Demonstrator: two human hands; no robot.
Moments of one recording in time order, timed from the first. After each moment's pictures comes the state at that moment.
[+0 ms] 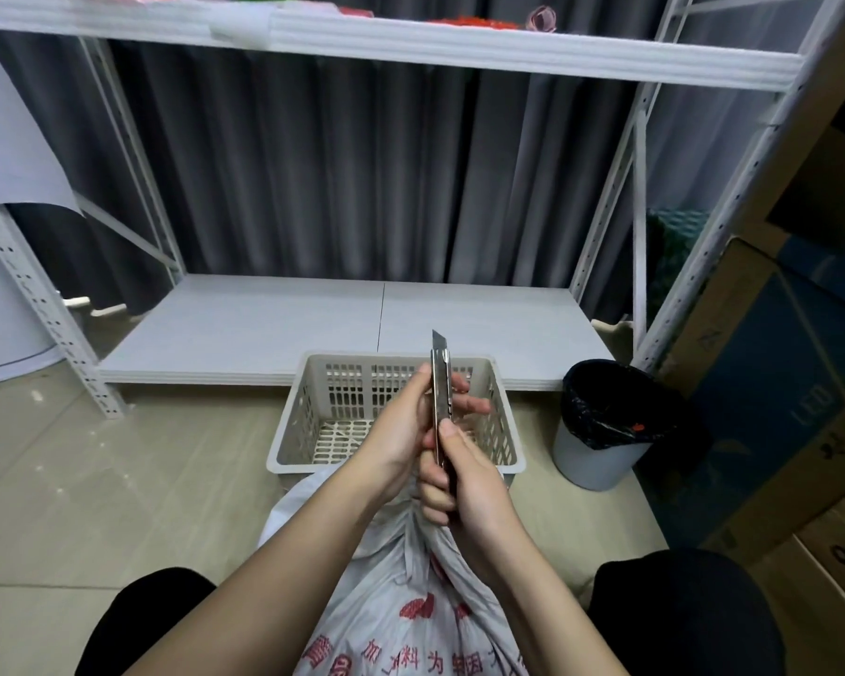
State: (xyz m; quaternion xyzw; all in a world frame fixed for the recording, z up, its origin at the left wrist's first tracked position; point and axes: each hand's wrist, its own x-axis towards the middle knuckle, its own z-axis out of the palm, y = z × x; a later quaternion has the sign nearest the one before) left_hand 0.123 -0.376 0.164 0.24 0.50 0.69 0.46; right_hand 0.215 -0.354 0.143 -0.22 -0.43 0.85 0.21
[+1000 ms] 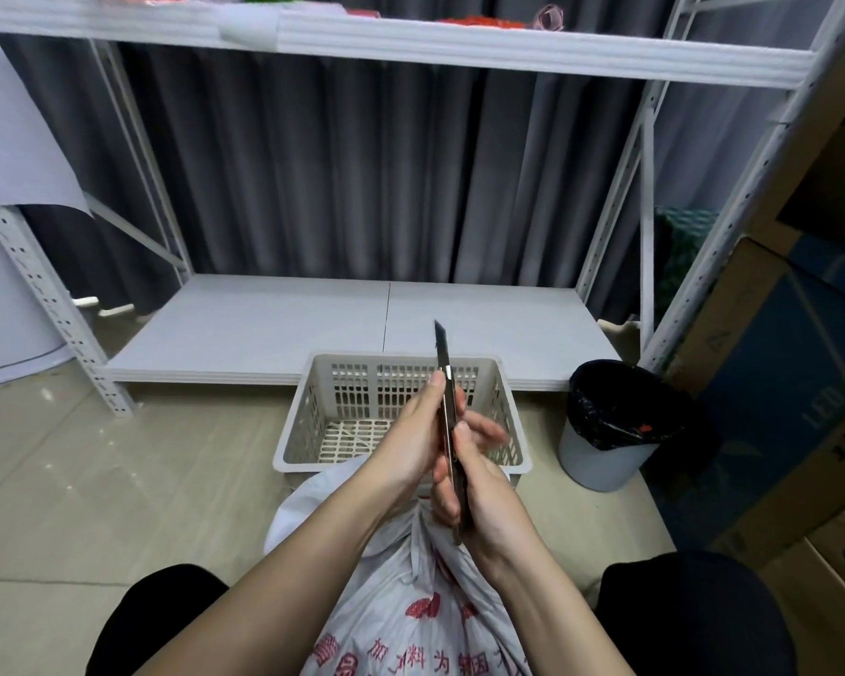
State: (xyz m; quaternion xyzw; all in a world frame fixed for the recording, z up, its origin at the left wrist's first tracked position) left_hand 0.137 -0.387 0.167 0.26 0.52 0.69 0.44; right_hand 0.219 -0.356 0.136 -0.26 -0.46 0.82 0.24
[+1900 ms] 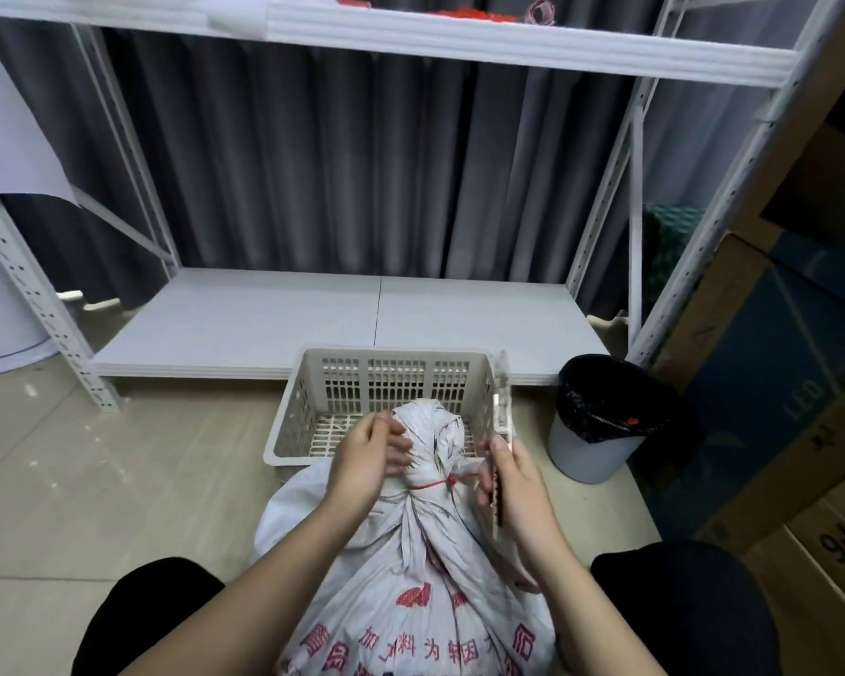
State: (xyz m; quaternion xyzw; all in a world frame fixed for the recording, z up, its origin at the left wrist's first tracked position) left_hand 0.106 -0.401 0.099 0.17 0.72 0.61 0.28; right_hand 0.245 -0.315 0.101 -0.33 -0.53 0.72 0.29
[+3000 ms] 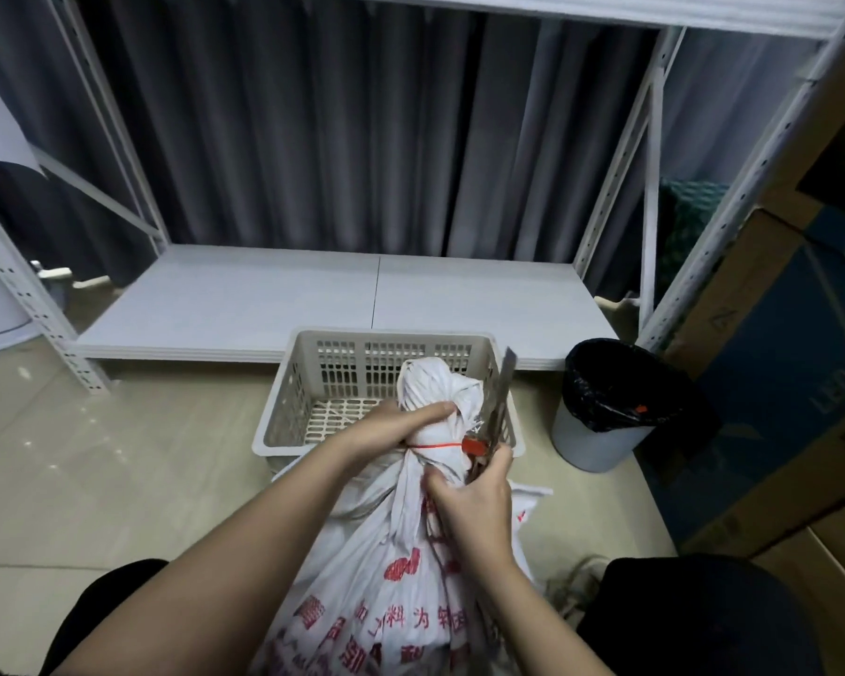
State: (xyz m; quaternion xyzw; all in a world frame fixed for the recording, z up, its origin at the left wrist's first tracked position) left_hand 0.065 -0.355 0.088 0.30 0.72 0.44 0.44; right_hand 0.211 -0.317 0.041 -0.45 -0.70 0.47 0.29
